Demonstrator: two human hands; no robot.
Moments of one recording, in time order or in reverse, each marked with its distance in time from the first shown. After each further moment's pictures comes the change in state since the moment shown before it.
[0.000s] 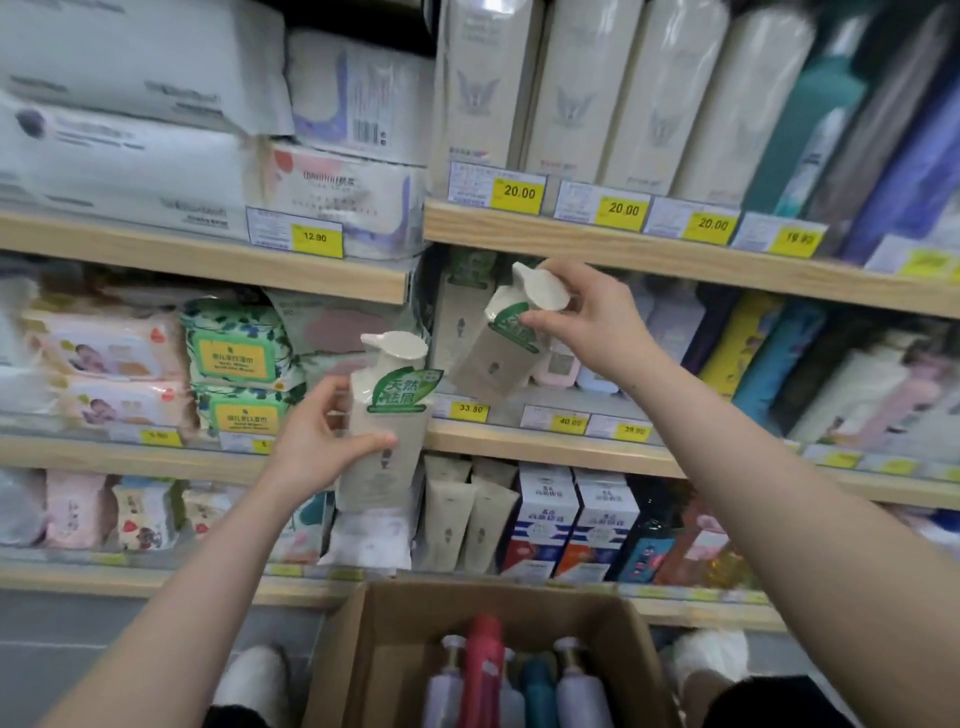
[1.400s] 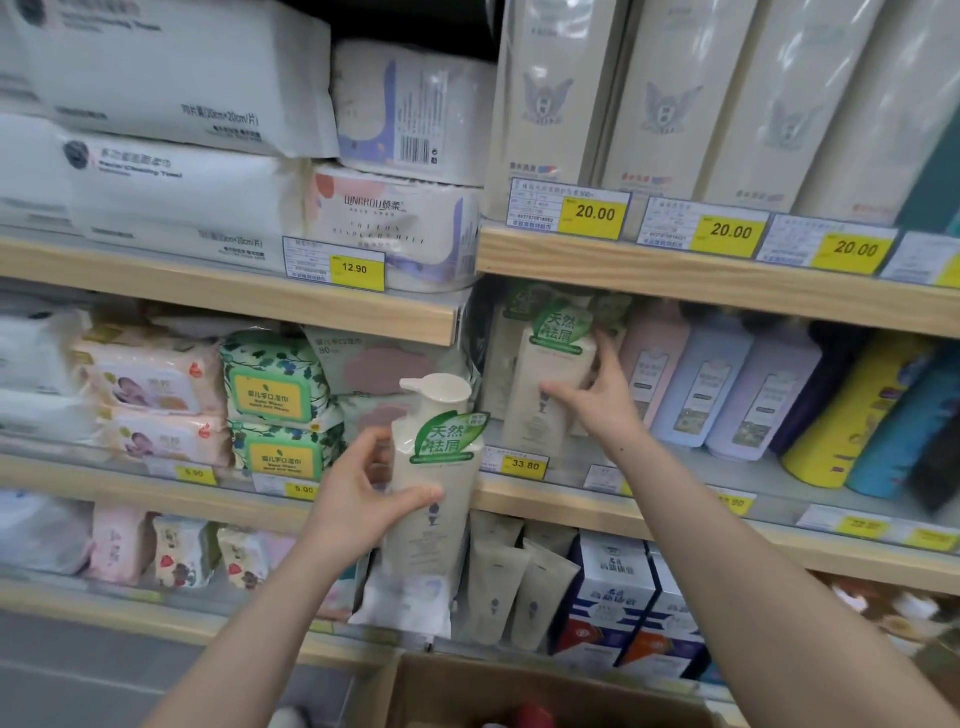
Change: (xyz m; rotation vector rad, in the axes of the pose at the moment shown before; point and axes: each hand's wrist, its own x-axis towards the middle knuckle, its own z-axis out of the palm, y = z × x) left_hand 0.021 -0.020 0.016 -0.015 0.065 -0.085; right_hand 0.059 0.114 0.104 0.349 0.063 0.243
